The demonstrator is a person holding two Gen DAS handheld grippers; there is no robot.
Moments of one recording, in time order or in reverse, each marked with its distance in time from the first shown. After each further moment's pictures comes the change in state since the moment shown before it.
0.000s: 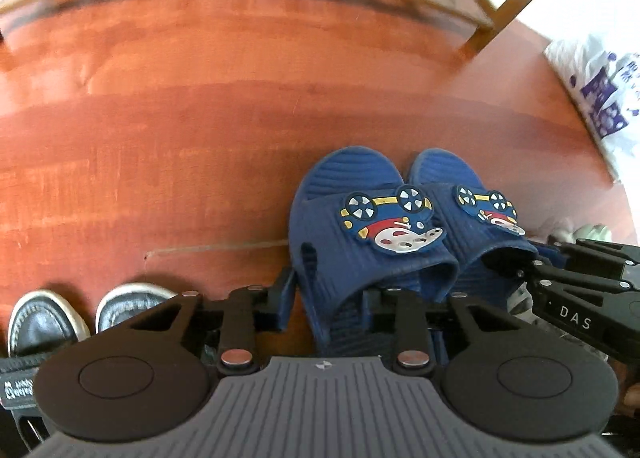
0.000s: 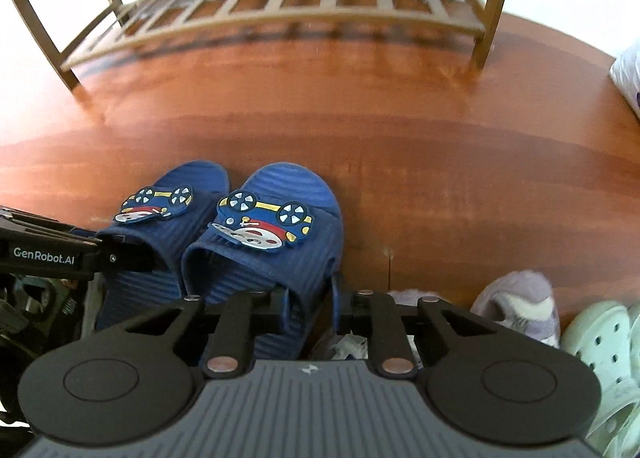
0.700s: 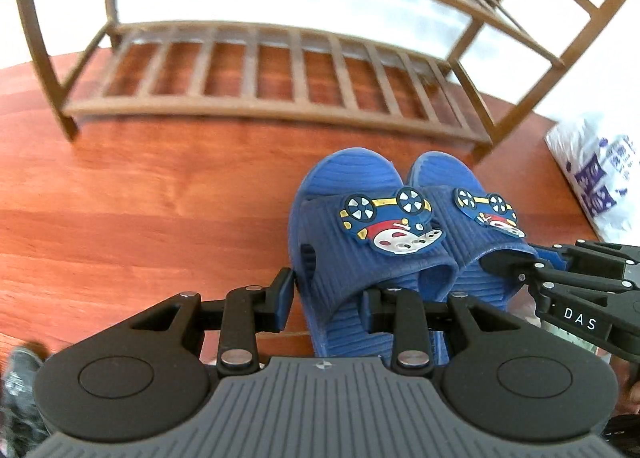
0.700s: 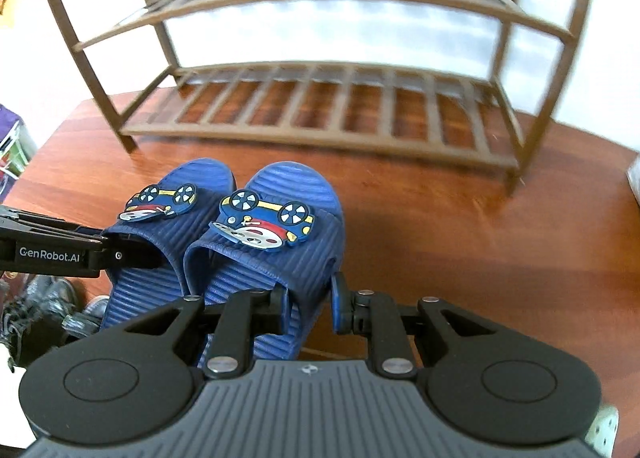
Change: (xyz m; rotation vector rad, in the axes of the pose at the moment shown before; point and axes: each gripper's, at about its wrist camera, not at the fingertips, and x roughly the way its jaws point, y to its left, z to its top) left arm -0.125 0.021 0.059 -0.052 -0.180 0.095; right arm -0.071 0.051 0.103 -0.129 -0.121 0.099
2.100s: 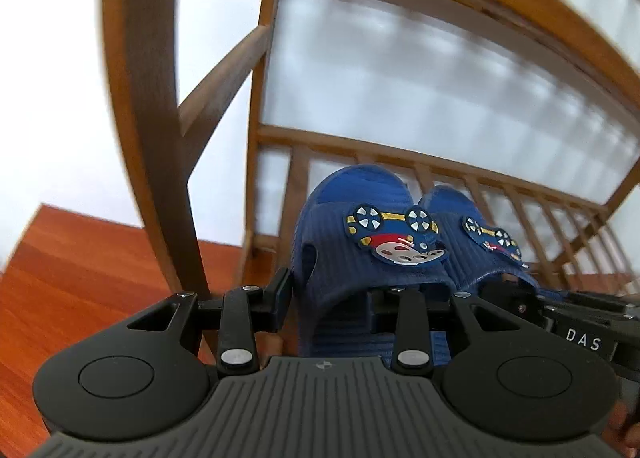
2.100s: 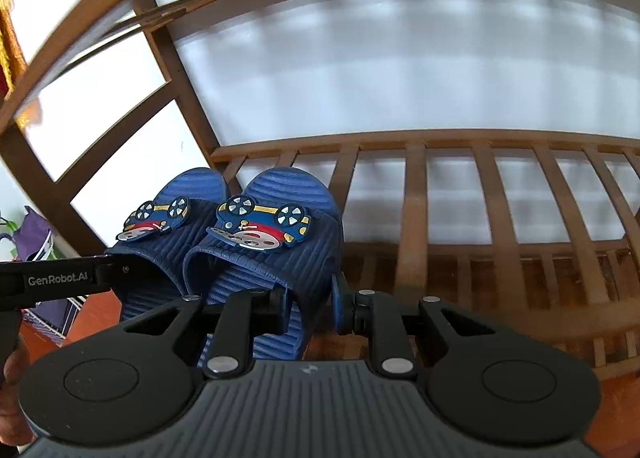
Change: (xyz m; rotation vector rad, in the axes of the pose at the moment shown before) left arm -0.048 0.171 0.225 -0.030 -0.295 0.178; right arm 0.119 0.158 0.288 0.101 -0.190 0.098
